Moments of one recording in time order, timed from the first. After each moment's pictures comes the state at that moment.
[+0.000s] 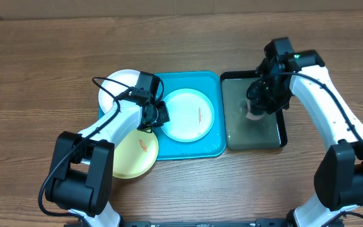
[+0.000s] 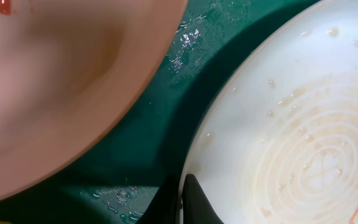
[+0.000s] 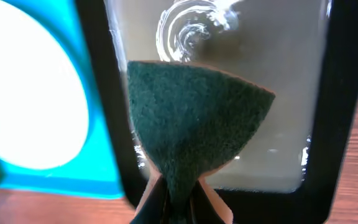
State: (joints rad) left arm -0.29 1.82 1.06 -0.54 0.11 -0.56; right arm 0.18 1.81 1.52 -1.21 -0.21 0.23
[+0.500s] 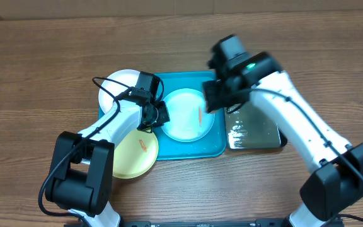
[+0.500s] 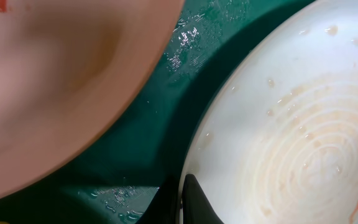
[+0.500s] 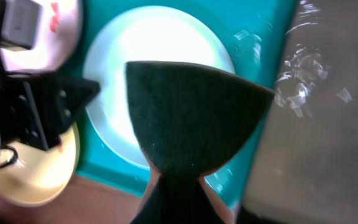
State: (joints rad) left arm -0.29 1.82 1.06 -0.54 0.12 -0.56; right arm 0.54 1.81 1.63 -1.08 -0.14 0.36
